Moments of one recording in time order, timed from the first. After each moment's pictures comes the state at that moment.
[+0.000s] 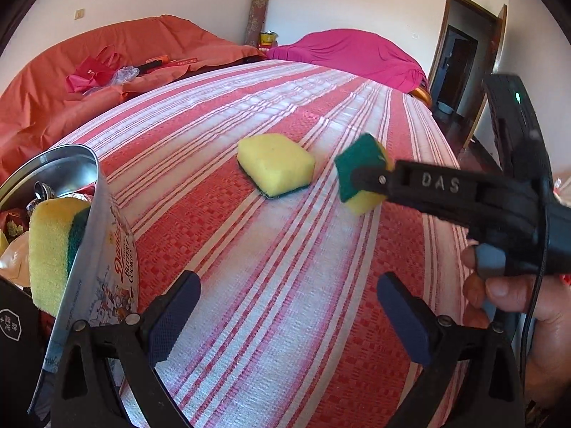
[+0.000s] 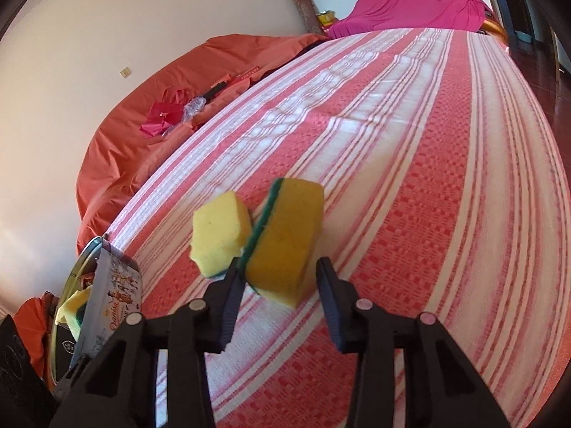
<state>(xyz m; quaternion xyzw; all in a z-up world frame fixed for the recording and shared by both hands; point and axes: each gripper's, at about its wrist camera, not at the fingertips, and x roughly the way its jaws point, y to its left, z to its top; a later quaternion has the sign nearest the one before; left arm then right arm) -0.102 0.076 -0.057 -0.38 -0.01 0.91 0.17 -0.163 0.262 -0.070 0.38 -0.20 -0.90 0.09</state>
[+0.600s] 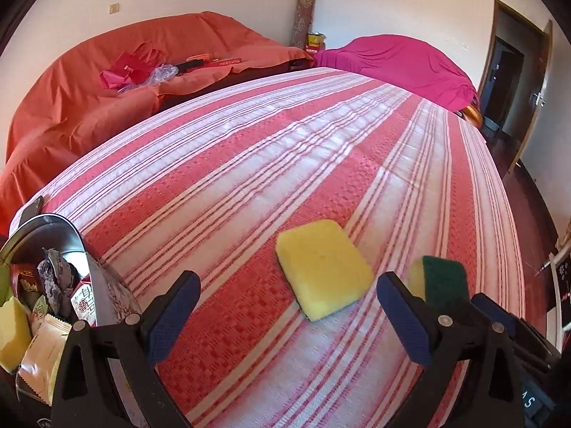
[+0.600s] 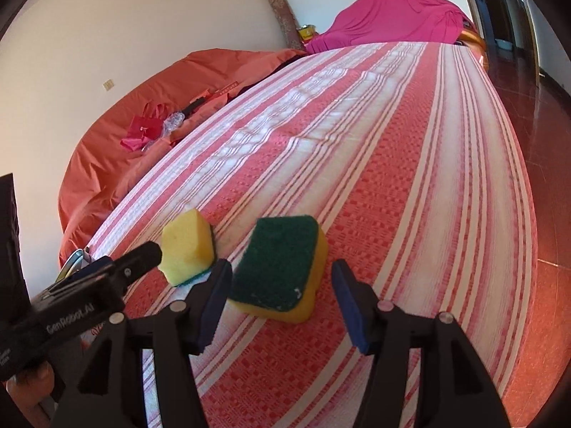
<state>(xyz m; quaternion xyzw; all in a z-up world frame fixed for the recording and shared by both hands) -0.199 0.077 -0.035 -0.40 -0.02 0.92 0.07 -0.155 0.281 -0.061 0.37 -0.19 -0.91 0.05</state>
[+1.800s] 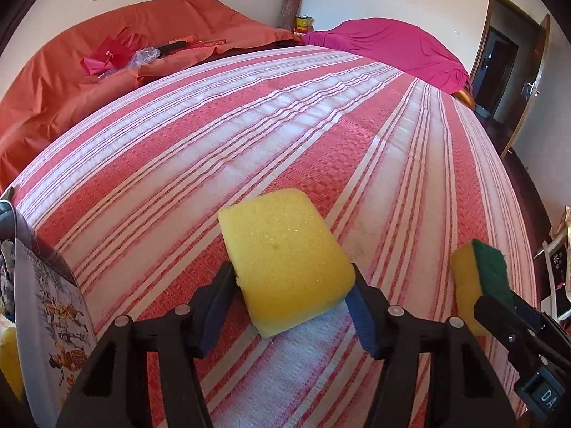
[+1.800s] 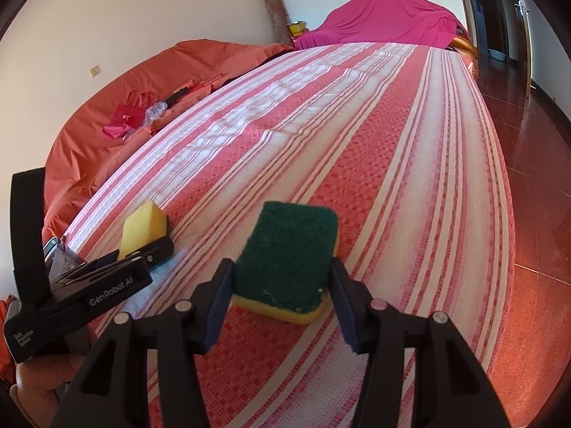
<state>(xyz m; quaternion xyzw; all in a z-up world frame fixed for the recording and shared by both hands) -0.205 0.093 -0.075 -0.42 -0.01 0.90 0.11 -0.151 0.293 -0.068 0.38 -0.16 -0.91 0.02</state>
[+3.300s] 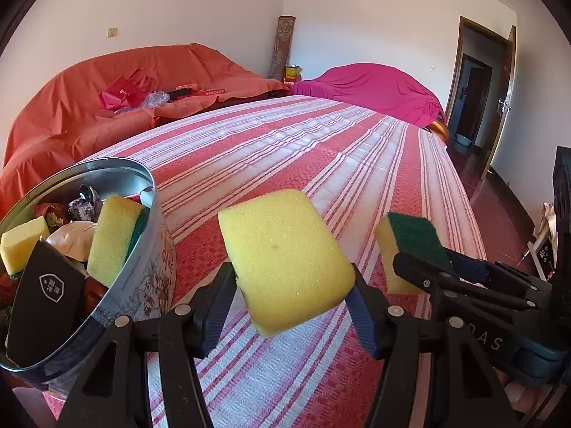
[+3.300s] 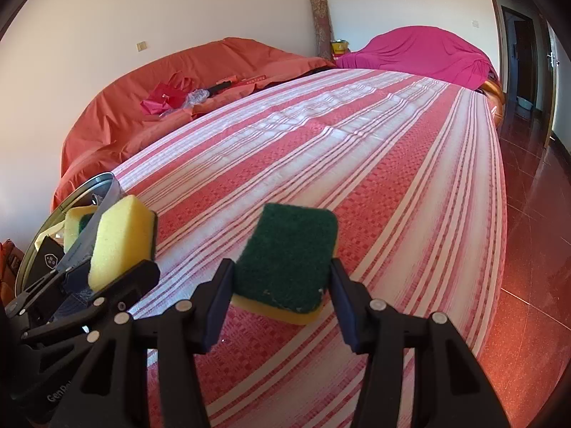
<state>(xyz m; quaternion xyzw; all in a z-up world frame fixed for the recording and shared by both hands) -0.064 0.065 -0.040 -0.31 -0.02 0.94 0.12 -0.078 0.229 -0.053 0.35 -0.08 -0.93 0.07</state>
